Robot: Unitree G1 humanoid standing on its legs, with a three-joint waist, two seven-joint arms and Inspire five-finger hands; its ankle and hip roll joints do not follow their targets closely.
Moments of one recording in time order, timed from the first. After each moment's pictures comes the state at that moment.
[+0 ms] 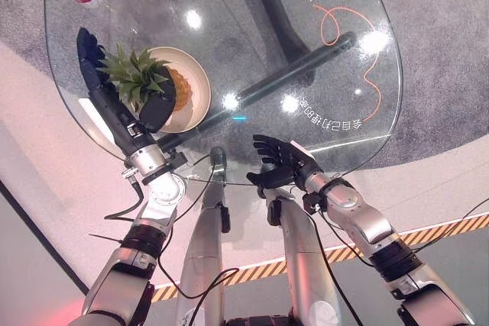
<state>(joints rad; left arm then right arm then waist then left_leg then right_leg) -0.50 0.40 -0.21 0.53 -0.11 -0.75 0.91 -0.41 -0.42 0.42 0.11 0.38 0.25 0.09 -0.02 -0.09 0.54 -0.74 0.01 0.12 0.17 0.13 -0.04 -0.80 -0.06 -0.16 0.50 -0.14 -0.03</state>
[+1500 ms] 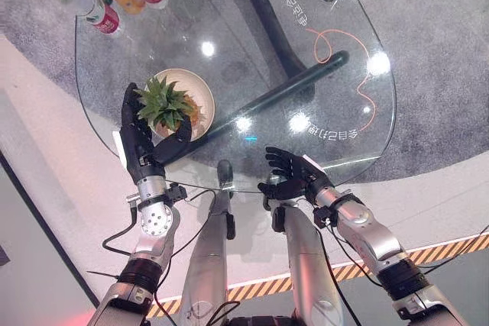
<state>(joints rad) -0.28 0.37 -0.18 0.45 -0.42 -0.68 0.46 -0.28 -0.42 0.35 0.11 0.37 0.20 0.12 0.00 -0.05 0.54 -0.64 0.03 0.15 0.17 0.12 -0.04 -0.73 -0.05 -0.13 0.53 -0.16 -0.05</state>
